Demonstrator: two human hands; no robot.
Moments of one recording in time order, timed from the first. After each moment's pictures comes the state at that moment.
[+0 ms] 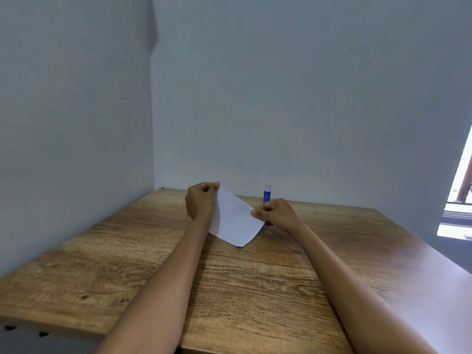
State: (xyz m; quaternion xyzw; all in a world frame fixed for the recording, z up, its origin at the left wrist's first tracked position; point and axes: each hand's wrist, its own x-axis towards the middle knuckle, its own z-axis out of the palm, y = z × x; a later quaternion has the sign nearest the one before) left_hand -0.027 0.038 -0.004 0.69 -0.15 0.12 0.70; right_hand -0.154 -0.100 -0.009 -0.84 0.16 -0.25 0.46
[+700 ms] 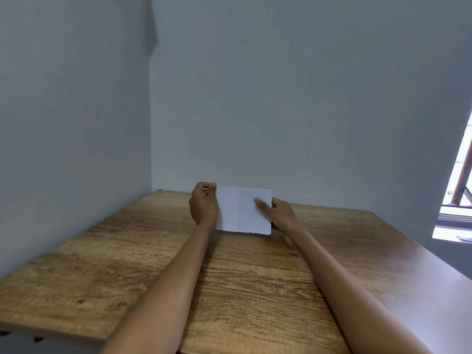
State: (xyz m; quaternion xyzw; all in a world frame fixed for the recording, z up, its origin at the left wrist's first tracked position) left_hand -0.037 0.028 -0.005 0.68 -0.16 0.17 0.70; right_hand -0.159 -0.099 -0.010 -0.75 0.15 -0.29 0.58
